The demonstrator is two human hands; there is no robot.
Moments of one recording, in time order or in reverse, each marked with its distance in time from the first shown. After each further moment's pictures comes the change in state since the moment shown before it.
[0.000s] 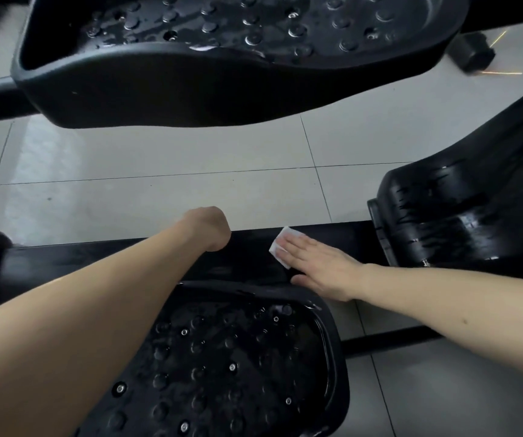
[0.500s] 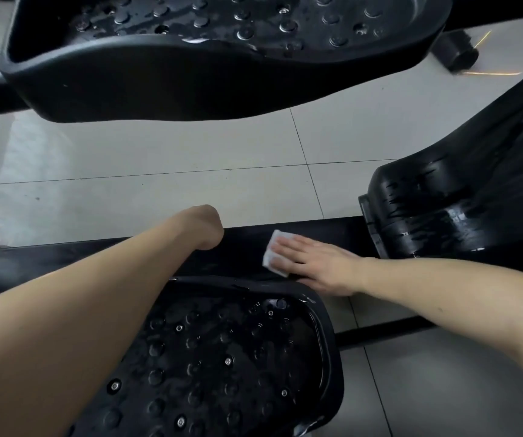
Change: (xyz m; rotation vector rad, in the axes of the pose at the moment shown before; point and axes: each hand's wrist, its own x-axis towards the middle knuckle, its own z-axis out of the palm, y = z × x) left_hand -0.003 -0.001 0.001 -0.043 -0.010 0.043; right_hand -0.010 0.013 0.008 -0.087 0.054 -0.175
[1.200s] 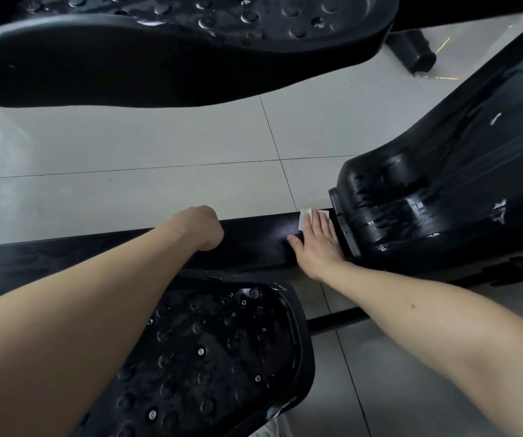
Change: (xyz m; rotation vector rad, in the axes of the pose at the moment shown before) left_hand -0.009 0.036 0.015 -0.044 -0.001 0.088; right_hand -0.012 -0.011 0.013 0.324 0.013 1.113
